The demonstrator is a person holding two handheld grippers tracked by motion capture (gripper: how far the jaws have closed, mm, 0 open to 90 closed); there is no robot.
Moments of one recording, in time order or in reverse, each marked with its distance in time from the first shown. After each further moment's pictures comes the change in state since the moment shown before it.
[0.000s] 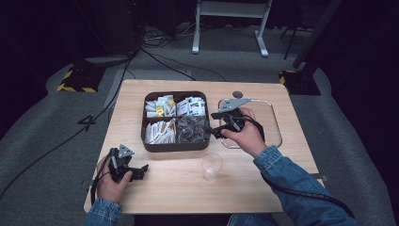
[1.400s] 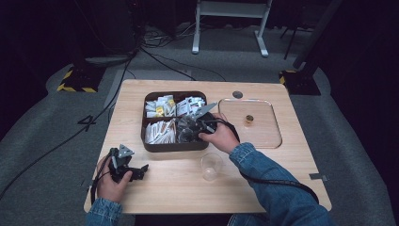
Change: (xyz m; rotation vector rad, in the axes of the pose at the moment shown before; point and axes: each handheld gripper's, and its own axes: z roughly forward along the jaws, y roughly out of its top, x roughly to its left) left arm 0.000 0.000 0.000 0.002 -0.001 0.001; right arm 0.006 -0.004 0.093 0.176 0.125 -0.052
